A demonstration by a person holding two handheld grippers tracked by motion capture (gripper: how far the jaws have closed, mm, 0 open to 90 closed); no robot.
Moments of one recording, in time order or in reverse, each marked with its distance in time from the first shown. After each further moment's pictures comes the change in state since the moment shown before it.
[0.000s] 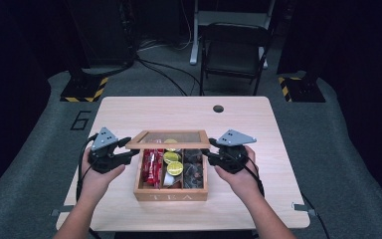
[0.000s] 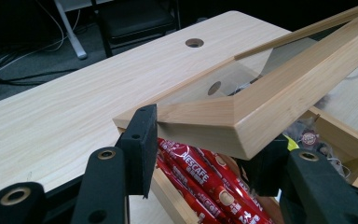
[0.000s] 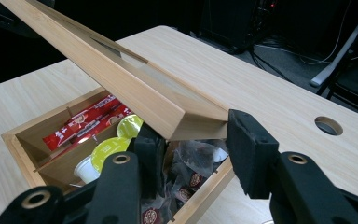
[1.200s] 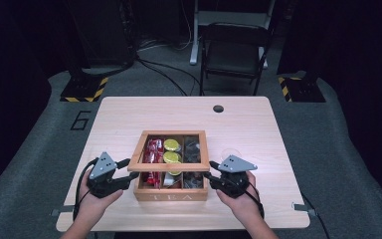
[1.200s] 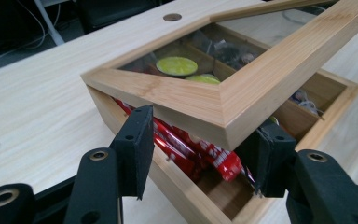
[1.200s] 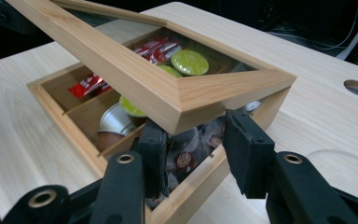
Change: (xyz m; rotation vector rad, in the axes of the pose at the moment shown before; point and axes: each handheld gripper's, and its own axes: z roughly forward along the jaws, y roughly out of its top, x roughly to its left) left arm -0.023 -0.060 -0.012 0.019 -0.059 0.042; right arm 0.027 -0.059 -0.008 0.012 0.025 0.023
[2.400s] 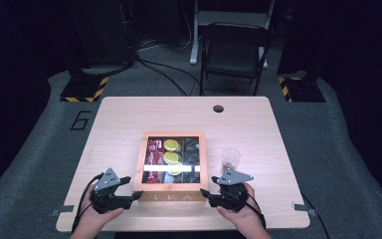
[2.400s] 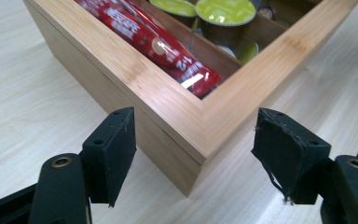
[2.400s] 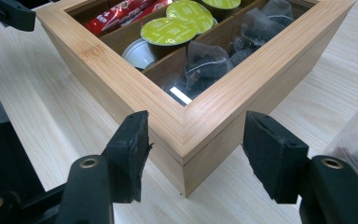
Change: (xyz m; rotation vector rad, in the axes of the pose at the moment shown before) left arm -0.006 -0.045 0.010 0.122 -0.101 -0.050; right arm 0.009 -0.040 0.004 0.132 0.087 0.038
